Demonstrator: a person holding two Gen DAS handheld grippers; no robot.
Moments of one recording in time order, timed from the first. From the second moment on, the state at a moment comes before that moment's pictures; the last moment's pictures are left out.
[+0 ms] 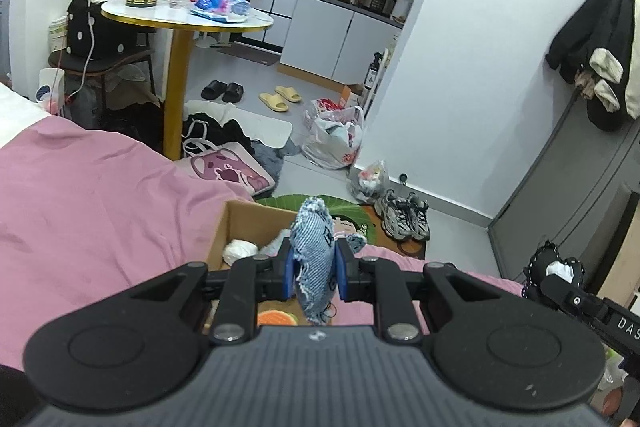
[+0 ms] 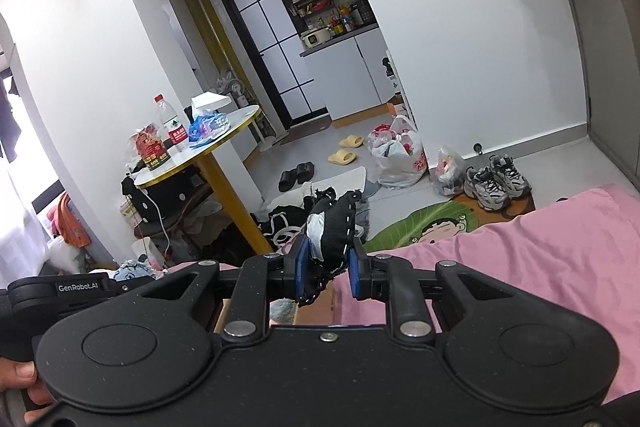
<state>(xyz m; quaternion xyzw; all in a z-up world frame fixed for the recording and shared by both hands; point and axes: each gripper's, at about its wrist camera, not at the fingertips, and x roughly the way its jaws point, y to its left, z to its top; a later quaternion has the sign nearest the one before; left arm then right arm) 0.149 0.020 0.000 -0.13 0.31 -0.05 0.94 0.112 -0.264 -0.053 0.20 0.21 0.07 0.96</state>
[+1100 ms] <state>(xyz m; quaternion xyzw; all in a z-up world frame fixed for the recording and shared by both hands) 0.233 0.049 -0.066 -0.19 0.38 -0.04 0.90 0.177 -0.192 -0.078 0.16 0.29 0.09 0.94</state>
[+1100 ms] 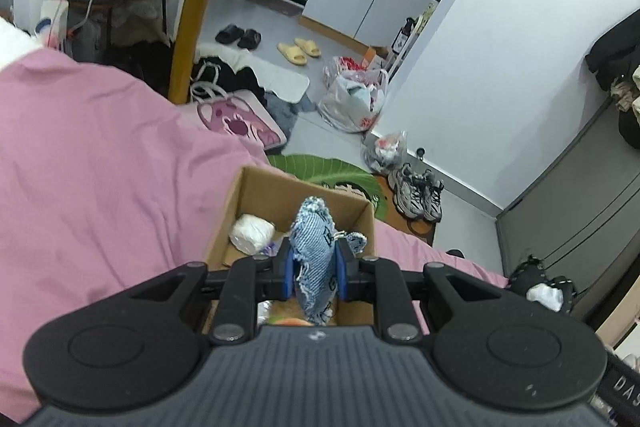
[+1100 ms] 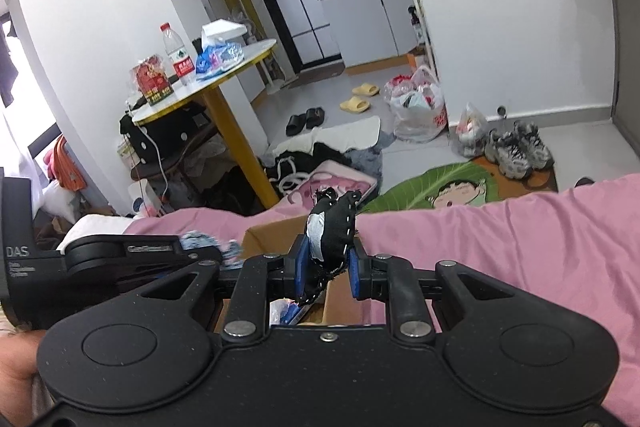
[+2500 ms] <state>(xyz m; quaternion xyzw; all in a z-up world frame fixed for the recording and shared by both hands) 0.252 0.041 -0.111 -0.17 0.42 -0.05 0.89 0.198 -0.162 -0.098 0.14 0.33 0.11 0.93</state>
